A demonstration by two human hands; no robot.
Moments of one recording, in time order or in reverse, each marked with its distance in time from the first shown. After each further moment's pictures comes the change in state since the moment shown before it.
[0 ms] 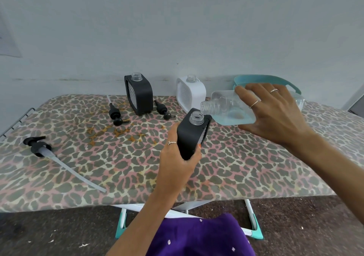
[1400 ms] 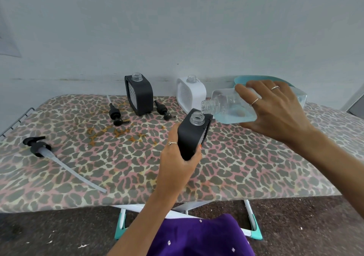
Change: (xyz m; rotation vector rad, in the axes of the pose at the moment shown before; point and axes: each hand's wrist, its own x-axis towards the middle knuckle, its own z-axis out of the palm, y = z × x) left_hand 0.000 -0.002 -0.001 -0.001 -0.011 0.001; right_hand 0.006 0.005 -0.001 -0.043 -0.005 -0.021
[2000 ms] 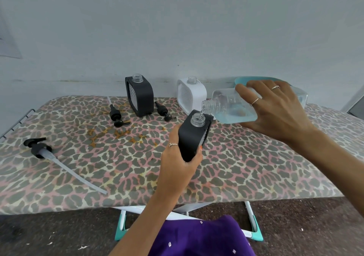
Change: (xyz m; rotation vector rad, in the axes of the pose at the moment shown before) left_hand 0.000 0.002 -0.001 -0.017 0.008 0.000; right_hand 0.002 0.002 0.001 -0.013 0.018 -0.004
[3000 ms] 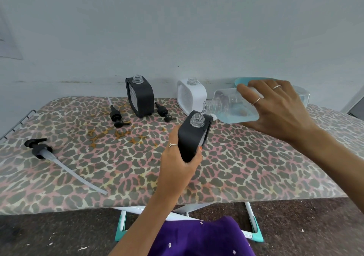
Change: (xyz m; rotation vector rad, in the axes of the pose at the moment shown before) left_hand -0.001 -0.004 0.001 -0.029 -0.001 -0.019; right_hand 0.000 0.006 0.000 -0.009 -0.034 -0.001
